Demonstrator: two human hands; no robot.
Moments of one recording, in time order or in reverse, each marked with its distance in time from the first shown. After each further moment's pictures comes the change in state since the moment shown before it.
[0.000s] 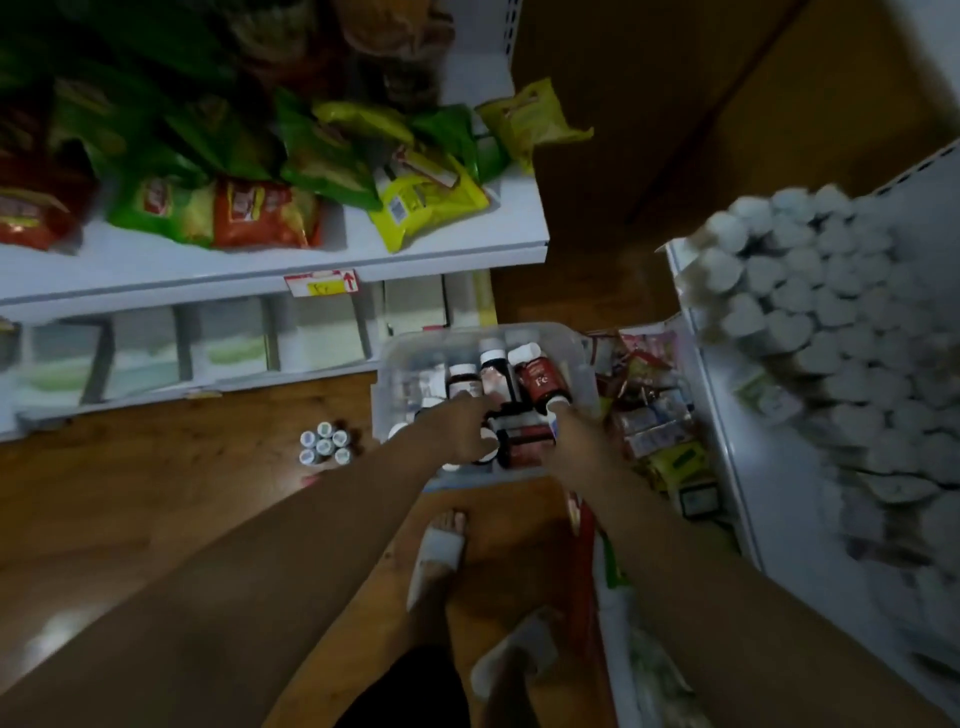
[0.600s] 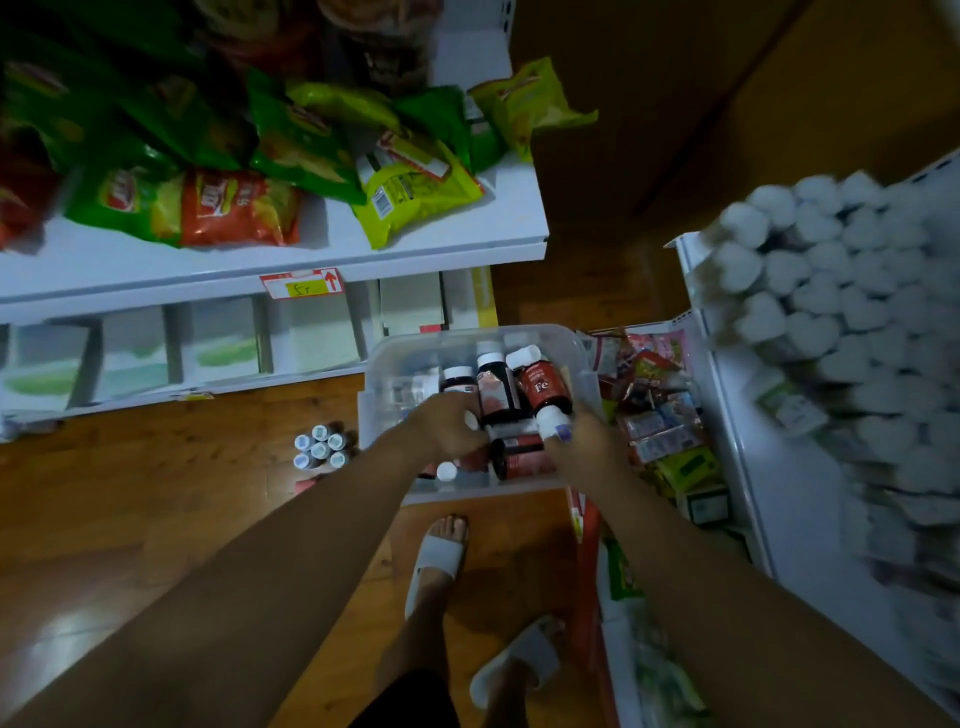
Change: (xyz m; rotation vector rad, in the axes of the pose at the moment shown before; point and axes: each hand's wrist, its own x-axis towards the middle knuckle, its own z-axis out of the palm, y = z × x) left_hand 0.012 0.004 -0.009 -0.221 0.112 -0.115; right_hand 0.030 0.012 -0.001 0.140 0.132 0.088
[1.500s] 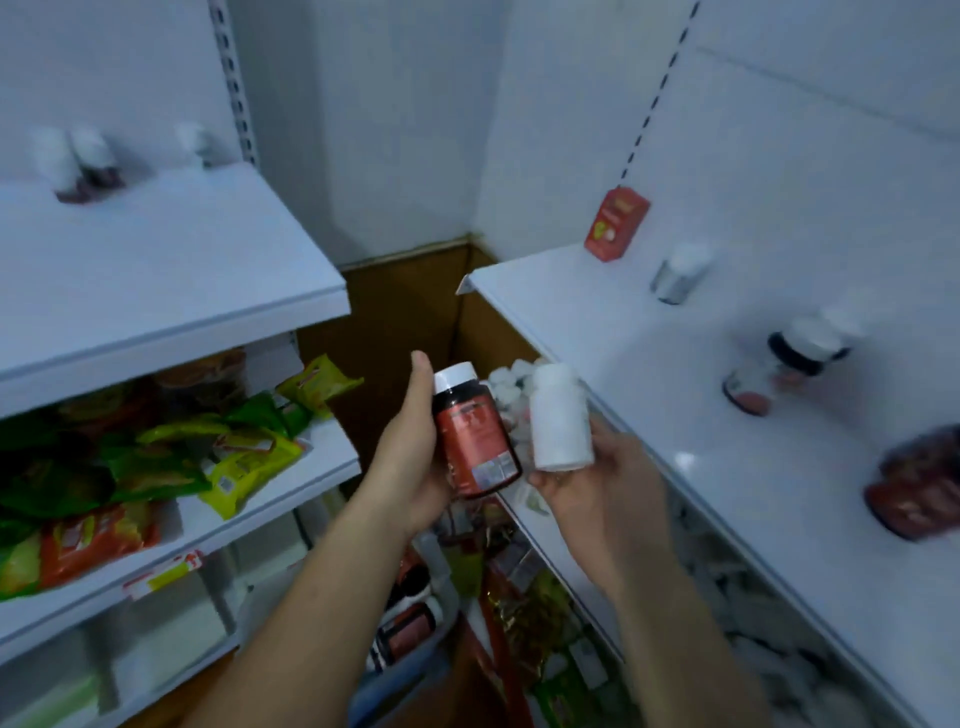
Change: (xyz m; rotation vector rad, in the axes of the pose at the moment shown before) left_hand -0.239 0.320 -0.110 -1.298 -0.266 0.327; right_hand -0.284 -0.045 -0.282 1.937 0.248 -0.427
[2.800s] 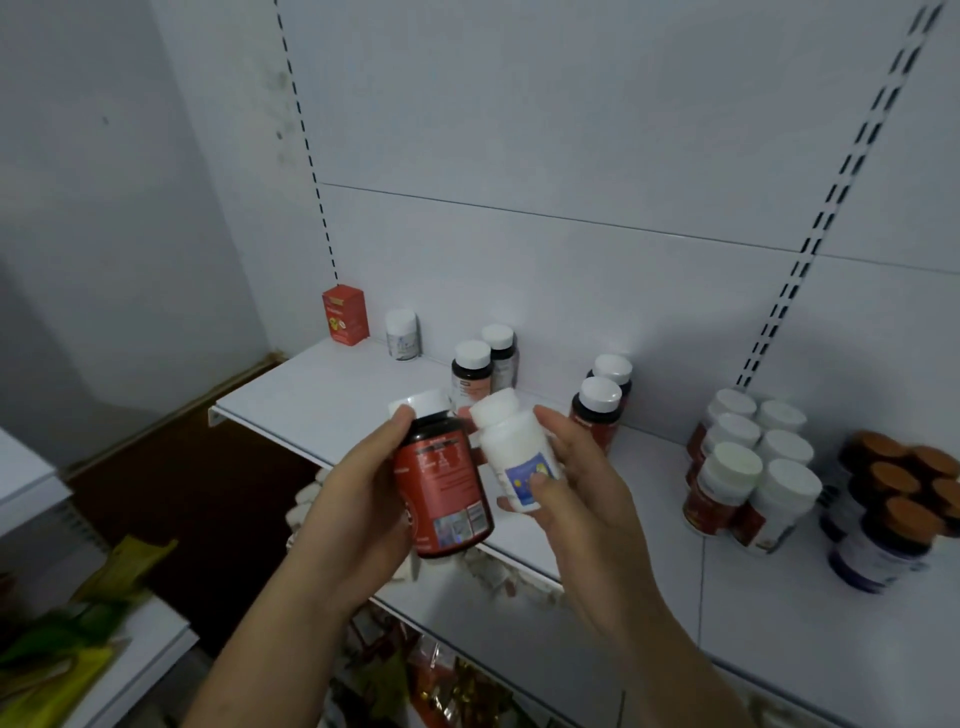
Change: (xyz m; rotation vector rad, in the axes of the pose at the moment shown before) left_hand -0.116 -0.085 0.218 0.305 -0.502 0.057; right_hand -0.161 -0.144 -0.121 -0.525 0.224 -0.675
